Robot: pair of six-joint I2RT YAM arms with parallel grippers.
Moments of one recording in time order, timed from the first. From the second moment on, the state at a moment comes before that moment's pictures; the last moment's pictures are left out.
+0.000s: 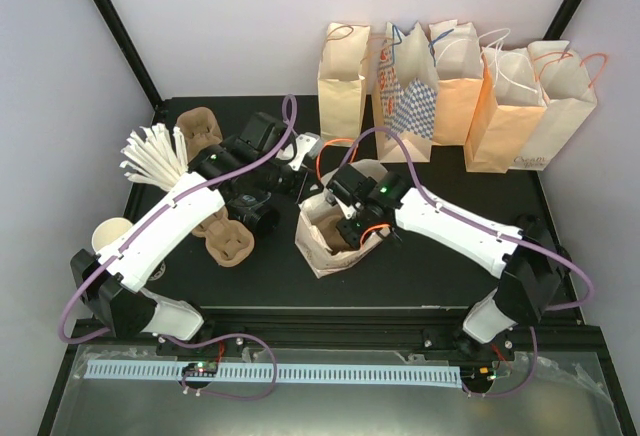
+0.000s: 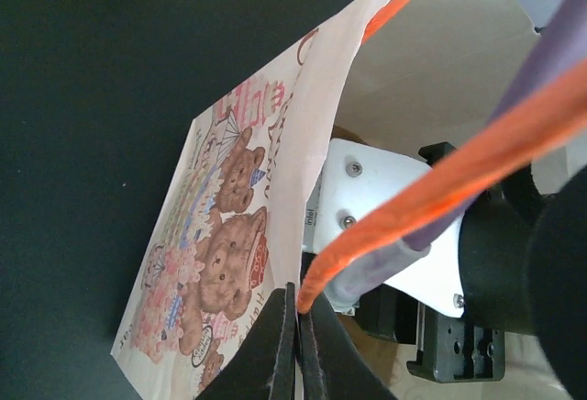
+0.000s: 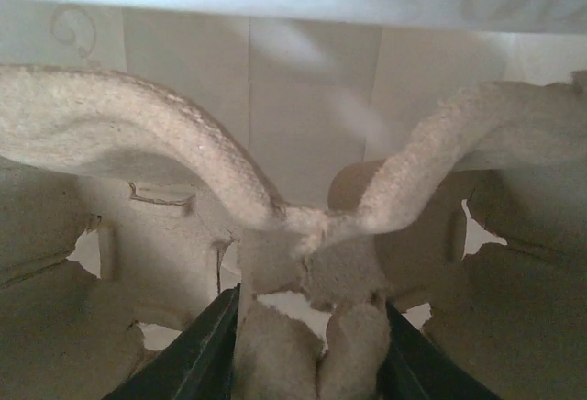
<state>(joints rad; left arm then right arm) -0.64 1.40 1.45 -0.89 0.40 -0.26 0.90 1.56 1.32 -1.05 0.04 0.22</state>
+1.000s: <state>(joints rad) -0.72 1.01 1.35 -0.88 0.31 -0.30 0.90 1.72 1.49 -1.17 -0.03 0.24</state>
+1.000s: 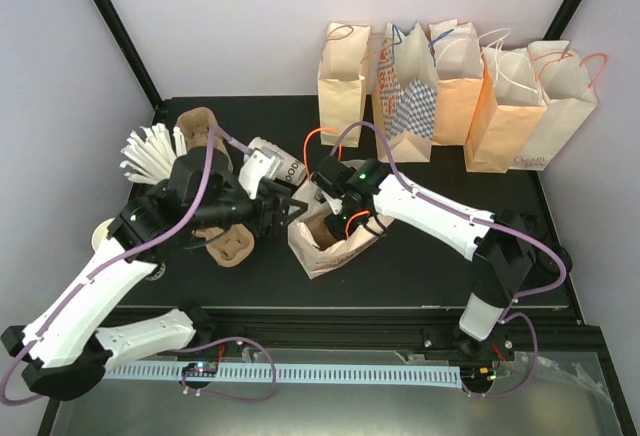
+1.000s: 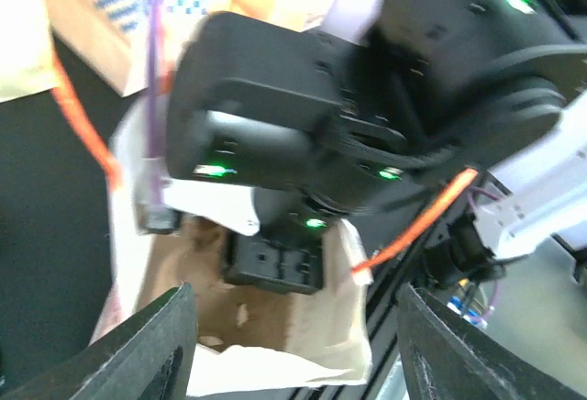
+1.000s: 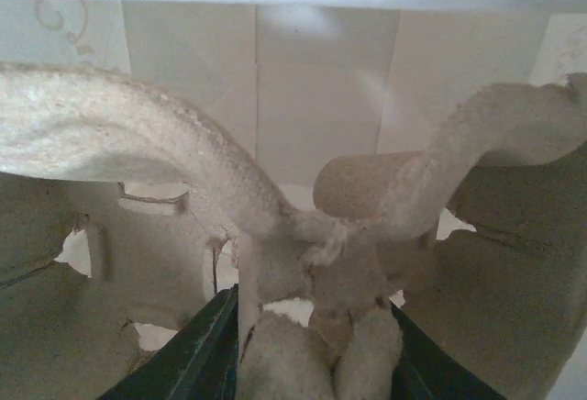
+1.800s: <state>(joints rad) -1.04 1.15 1.22 -0.51 0.20 -0.33 0.90 1.74 1.52 -1.19 -0.06 0.24</state>
